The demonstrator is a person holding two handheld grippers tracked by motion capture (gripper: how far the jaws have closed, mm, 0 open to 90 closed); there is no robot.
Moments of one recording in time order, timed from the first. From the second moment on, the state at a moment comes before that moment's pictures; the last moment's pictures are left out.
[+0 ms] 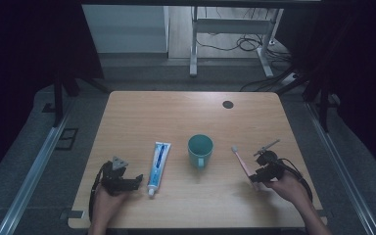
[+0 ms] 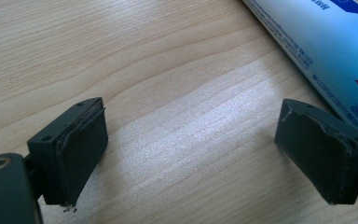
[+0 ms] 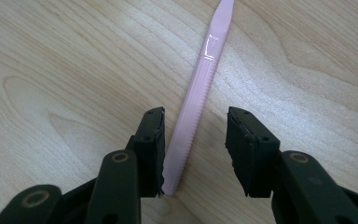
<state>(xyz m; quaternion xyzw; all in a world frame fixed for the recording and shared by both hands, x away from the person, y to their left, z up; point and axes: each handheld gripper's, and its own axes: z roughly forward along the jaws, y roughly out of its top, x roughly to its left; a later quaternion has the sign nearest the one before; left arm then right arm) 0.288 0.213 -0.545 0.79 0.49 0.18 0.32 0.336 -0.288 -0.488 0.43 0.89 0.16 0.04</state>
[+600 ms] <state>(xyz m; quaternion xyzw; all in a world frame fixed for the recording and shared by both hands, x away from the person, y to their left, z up) 0.288 0.213 -0.545 0.79 0.49 0.18 0.32 0.362 -0.271 -0.485 0.44 0.89 0.10 0.00</state>
